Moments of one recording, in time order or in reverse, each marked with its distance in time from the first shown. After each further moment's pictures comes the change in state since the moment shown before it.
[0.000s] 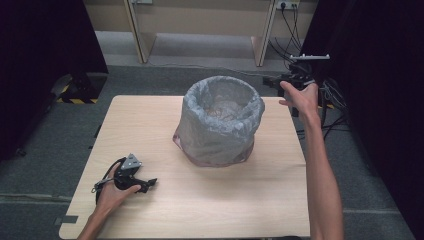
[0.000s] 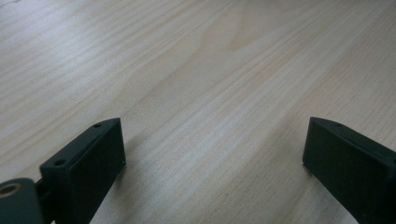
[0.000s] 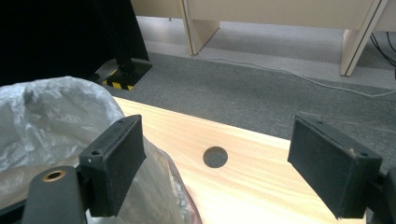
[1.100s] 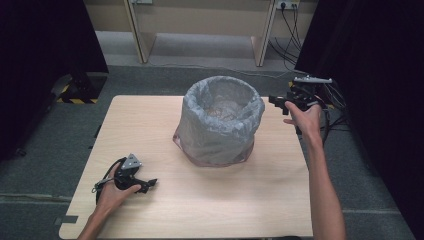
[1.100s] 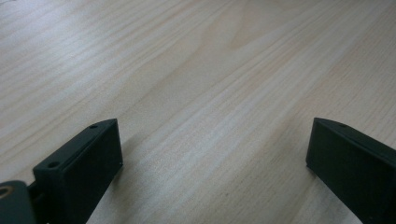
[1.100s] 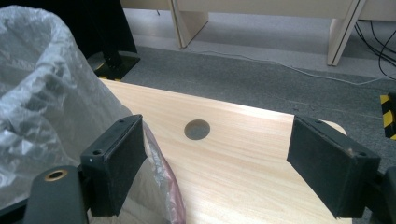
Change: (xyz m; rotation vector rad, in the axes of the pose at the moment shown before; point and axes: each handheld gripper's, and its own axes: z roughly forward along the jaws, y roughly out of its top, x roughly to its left) left arm 0.000 0.000 0.001 0.005 0.000 0.000; right arm -0.019 -0.059 0.001 0.002 -0.040 0.003
